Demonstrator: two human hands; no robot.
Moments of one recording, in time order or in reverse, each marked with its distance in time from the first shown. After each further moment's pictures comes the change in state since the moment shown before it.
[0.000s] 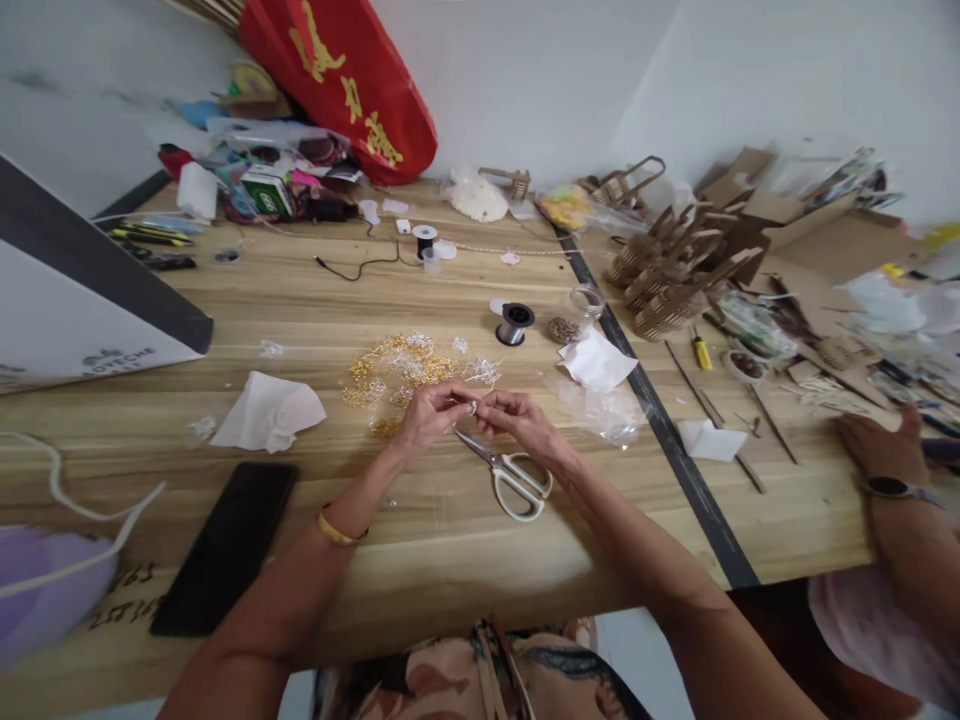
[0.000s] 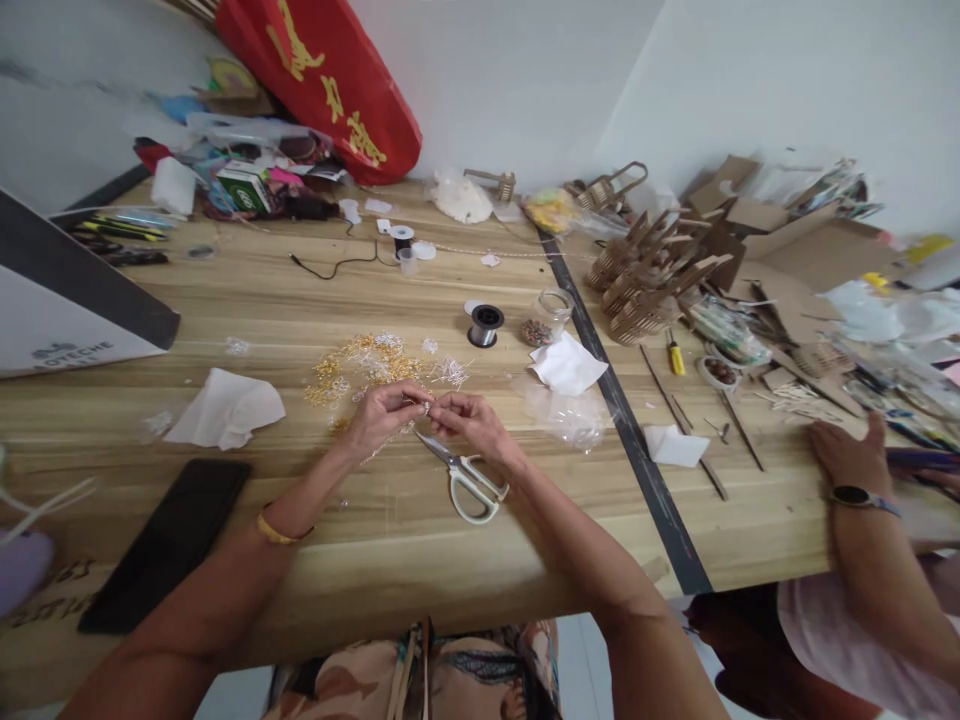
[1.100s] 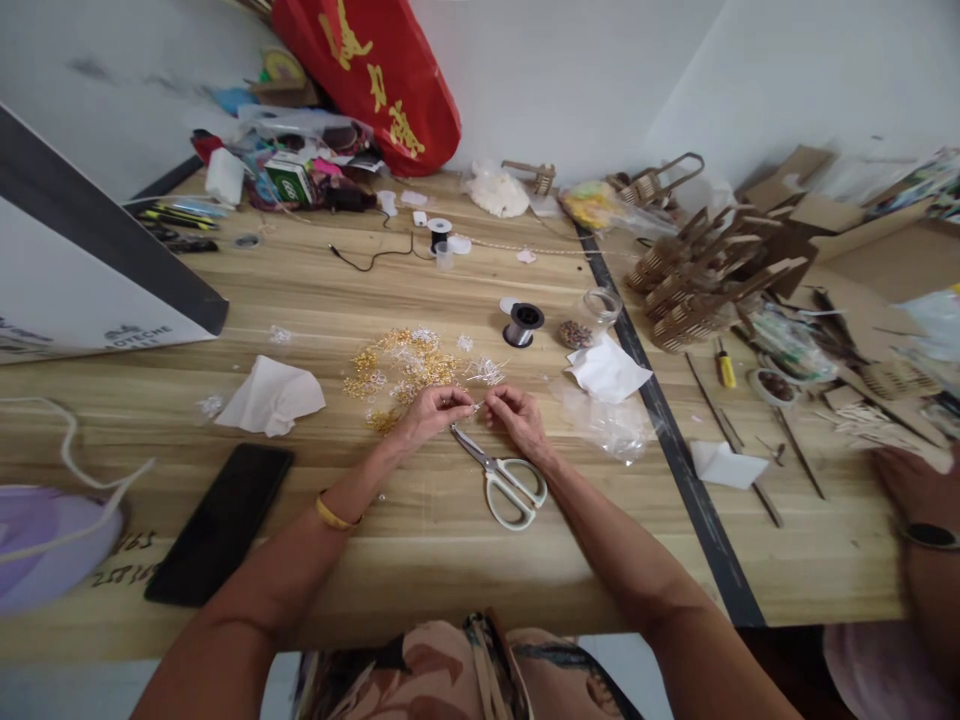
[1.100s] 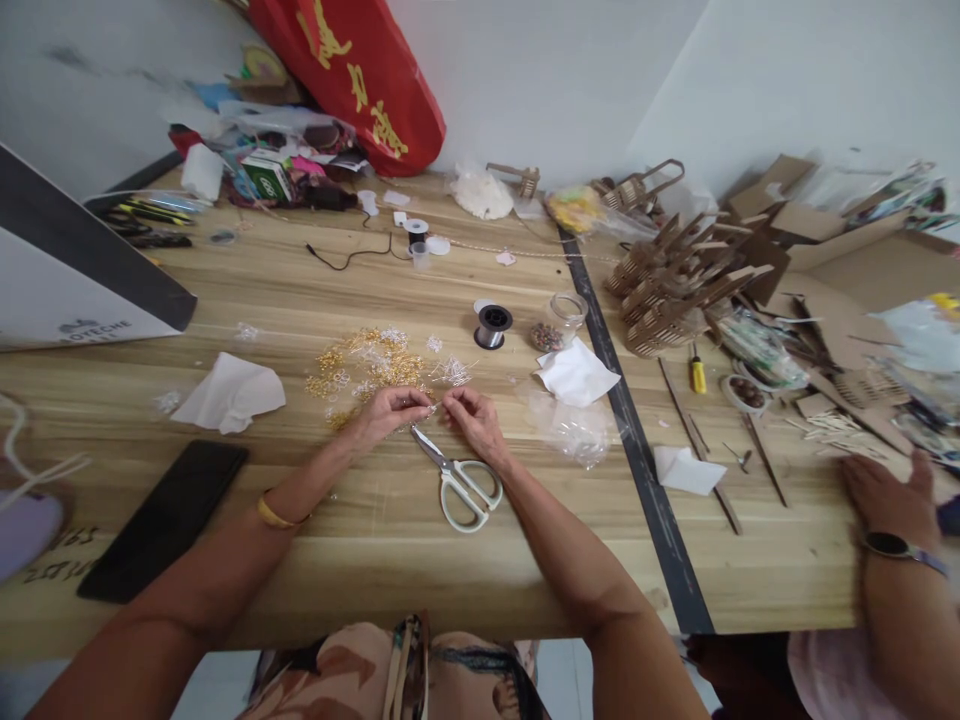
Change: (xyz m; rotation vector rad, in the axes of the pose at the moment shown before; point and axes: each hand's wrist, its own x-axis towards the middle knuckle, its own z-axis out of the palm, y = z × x) left_hand 0.006 -0.019 0.000 0.142 0.003 -0.207; right_hand 0.021 0.045 -0.019 0.051 0.165 -0.180
